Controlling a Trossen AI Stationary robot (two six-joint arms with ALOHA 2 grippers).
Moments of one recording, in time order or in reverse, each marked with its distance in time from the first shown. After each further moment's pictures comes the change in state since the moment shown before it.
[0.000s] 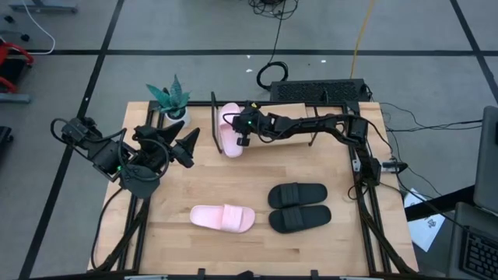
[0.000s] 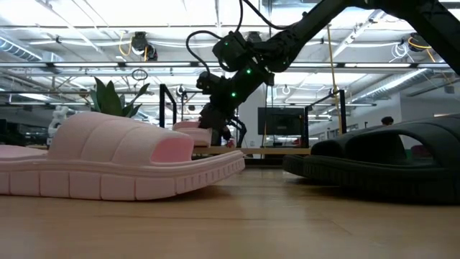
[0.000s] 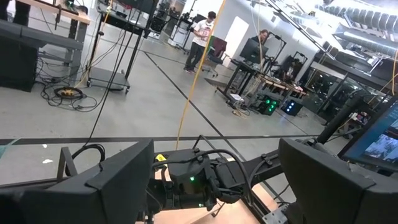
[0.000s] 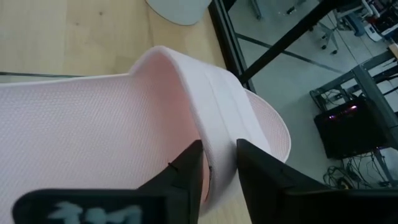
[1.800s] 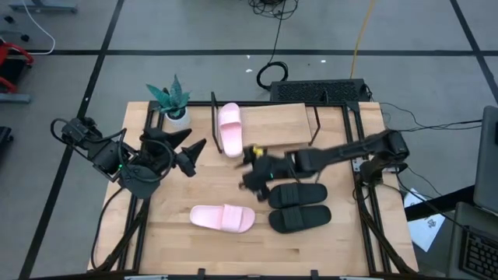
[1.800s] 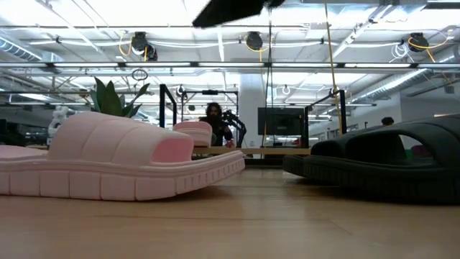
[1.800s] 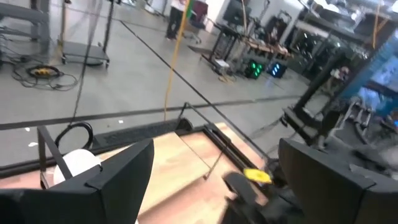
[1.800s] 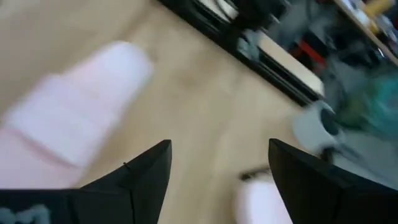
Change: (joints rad) left arm 0.000 0.001 0.000 -0.002 0.183 0.062; right arm 0.499 -0.362 0.000 -0.412 -0.056 -0.025
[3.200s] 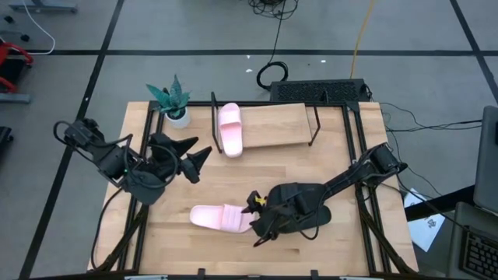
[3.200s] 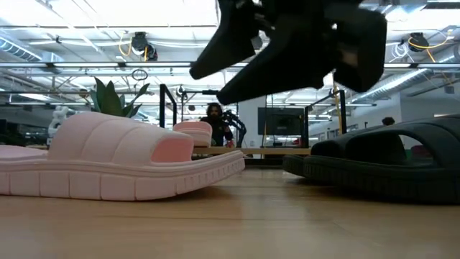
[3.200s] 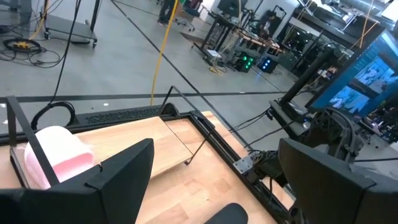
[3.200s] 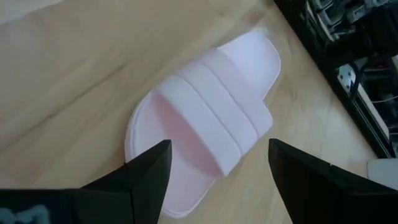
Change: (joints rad) left arm -0.014 0.041 0.000 0.031 0.039 -0.101; right arm 0.258 0.167 -0.255 0.343 0.108 -0.064
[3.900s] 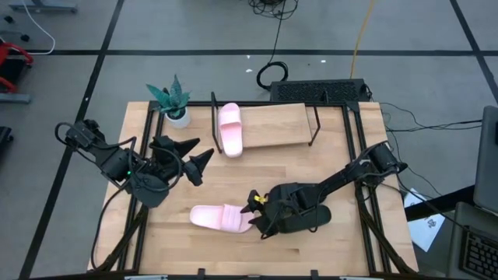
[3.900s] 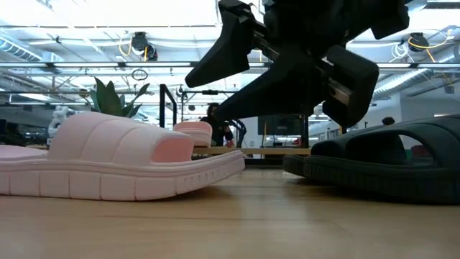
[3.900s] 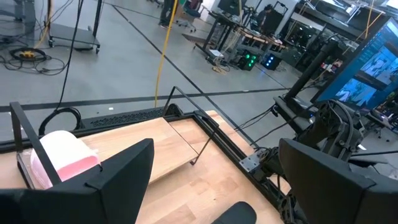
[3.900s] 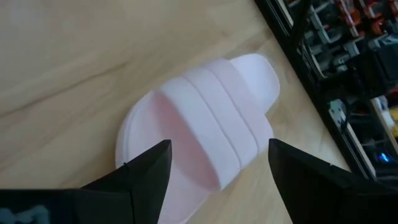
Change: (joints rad) left arm 0.002 0.017 0.000 -0.001 -0.007 0.030; right arm -0.041 0.000 -0.140 0.271 -0.109 -0.177
